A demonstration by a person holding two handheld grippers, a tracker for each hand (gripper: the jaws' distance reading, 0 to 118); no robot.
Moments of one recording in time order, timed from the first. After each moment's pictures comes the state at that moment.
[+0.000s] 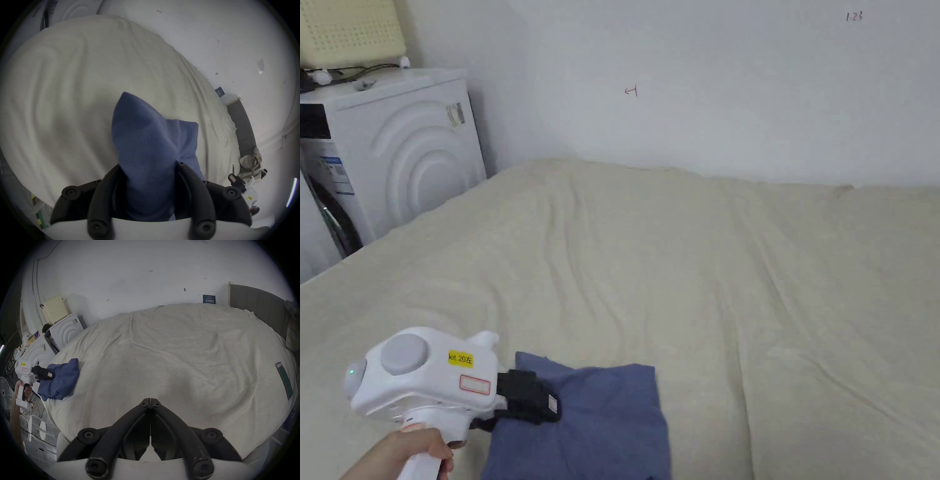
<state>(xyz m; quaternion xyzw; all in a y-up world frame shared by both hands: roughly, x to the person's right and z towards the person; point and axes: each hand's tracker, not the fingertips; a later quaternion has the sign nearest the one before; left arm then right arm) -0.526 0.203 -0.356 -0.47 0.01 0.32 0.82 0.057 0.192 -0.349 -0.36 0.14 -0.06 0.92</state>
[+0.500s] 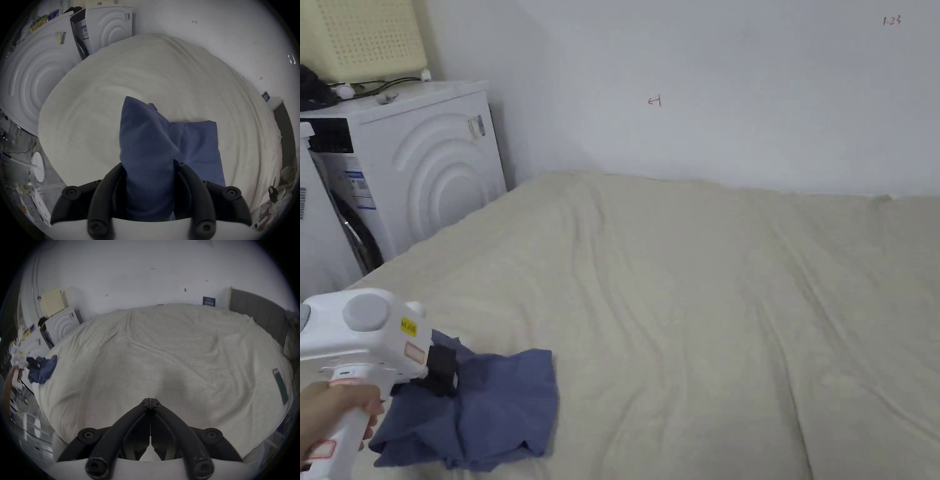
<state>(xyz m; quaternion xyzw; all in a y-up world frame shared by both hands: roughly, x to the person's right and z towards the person) -0.649 0.243 -0.367 -0.50 0.21 0.18 0.82 0.042 0.196 -0.359 -0.38 0.13 -0.05 0.92</state>
